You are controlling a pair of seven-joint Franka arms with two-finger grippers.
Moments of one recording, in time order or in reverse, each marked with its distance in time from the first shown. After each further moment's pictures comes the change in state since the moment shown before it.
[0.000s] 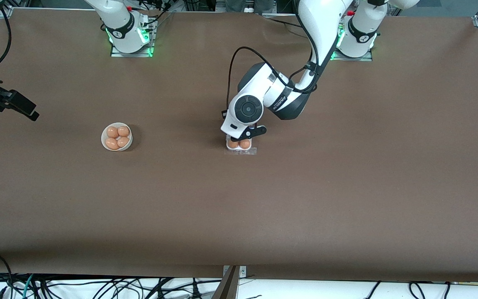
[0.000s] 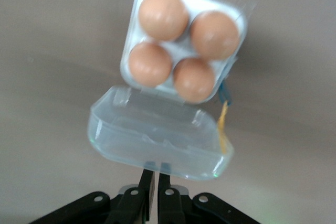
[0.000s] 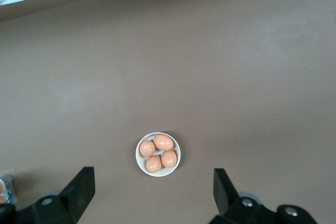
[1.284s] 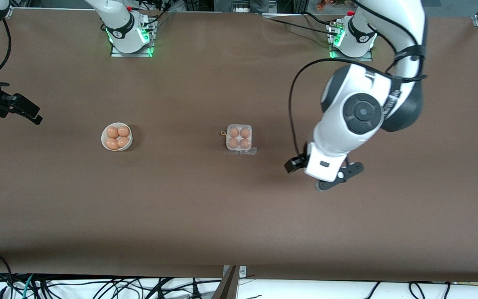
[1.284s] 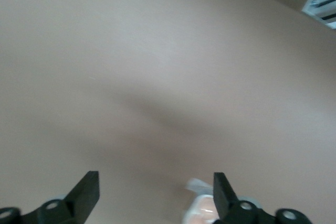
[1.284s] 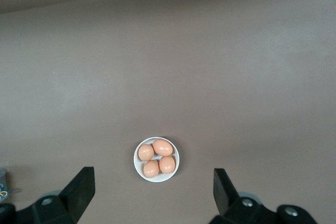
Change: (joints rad) left arm 0.236 -0.103 0.183 0.237 0.236 -0.132 0.126; right arm -0.004 0.017 0.014 -0.001 0.002 0.032 -0.072
